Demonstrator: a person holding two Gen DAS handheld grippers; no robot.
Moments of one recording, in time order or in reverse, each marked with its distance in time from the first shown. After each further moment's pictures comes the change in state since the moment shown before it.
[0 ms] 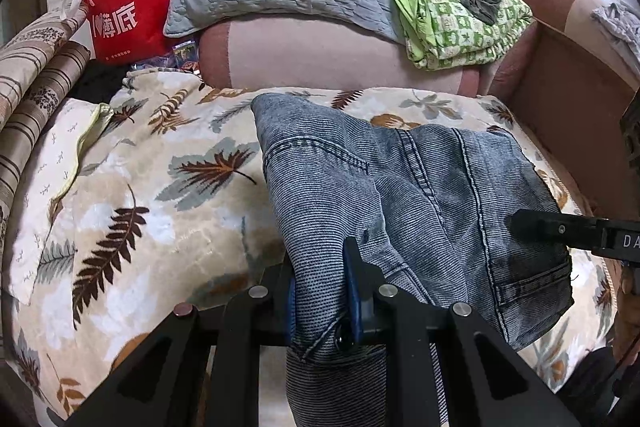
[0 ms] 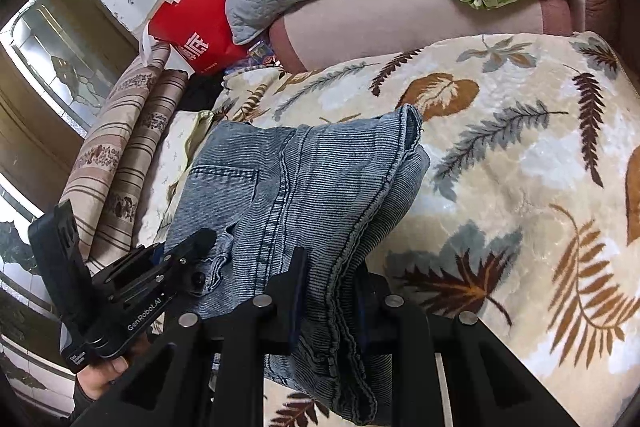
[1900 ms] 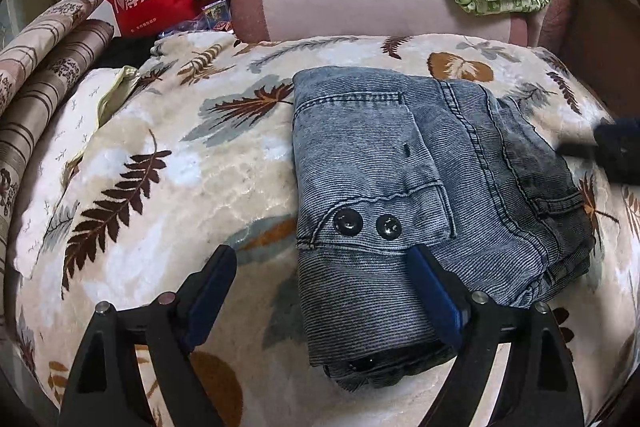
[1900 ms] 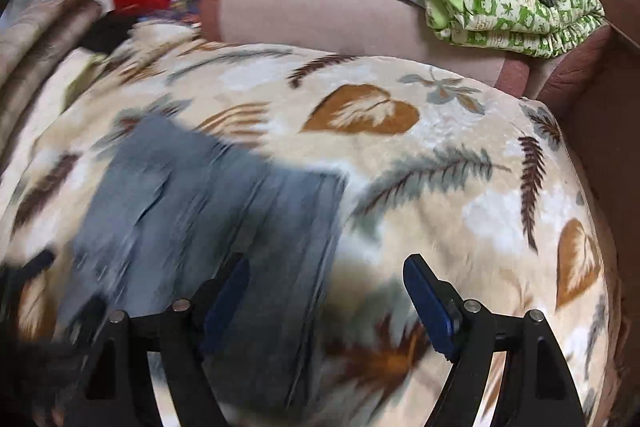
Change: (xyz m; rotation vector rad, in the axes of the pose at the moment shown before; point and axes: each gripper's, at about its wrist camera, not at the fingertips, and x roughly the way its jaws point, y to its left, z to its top) left arm 0.068 0.026 -0.061 0.030 0.069 0.181; right arm 0.091 0.022 0.005 -0.244 0.013 -0.505
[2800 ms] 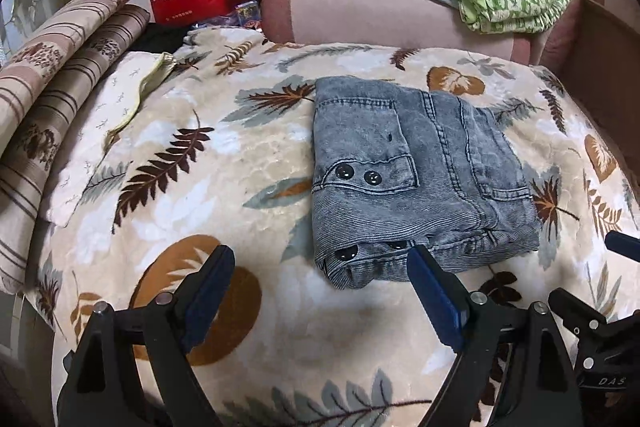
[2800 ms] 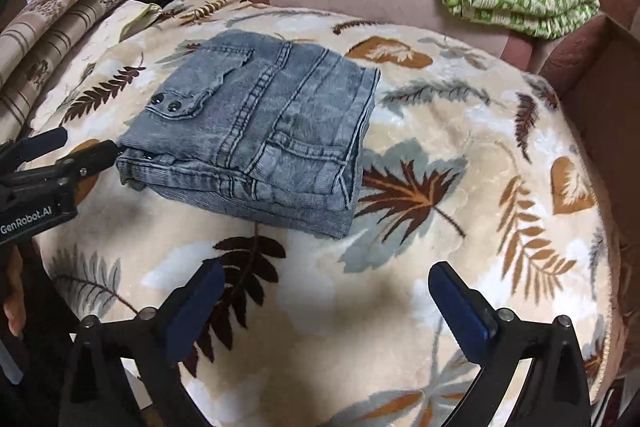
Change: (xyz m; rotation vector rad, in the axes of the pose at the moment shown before) left arm -0.080 0.003 -0.023 -0.089 0.012 0.023; right arm -0.062 0.023 -0.096 -0.058 0.039 0.034
